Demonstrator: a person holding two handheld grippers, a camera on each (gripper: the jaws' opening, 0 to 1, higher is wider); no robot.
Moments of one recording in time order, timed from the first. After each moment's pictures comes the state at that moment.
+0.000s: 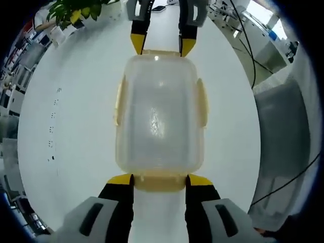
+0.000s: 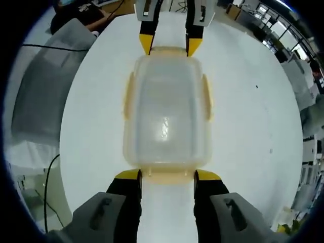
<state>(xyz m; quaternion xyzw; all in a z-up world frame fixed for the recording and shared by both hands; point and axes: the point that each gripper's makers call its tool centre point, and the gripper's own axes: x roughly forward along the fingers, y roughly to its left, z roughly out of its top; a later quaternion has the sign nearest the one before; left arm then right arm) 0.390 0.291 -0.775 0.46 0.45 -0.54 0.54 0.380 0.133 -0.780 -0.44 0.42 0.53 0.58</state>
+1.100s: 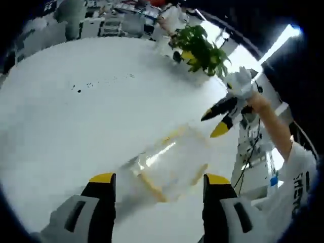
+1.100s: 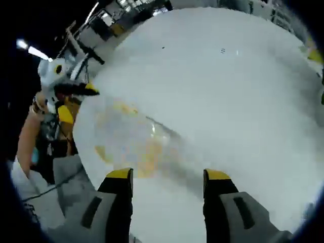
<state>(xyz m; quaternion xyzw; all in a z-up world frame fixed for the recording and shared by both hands) 0.420 0.296 -0.728 -0.18 0.50 -0.34 0.77 0.401 0.107 -0.749 0.13 0.56 0.32 0.75</state>
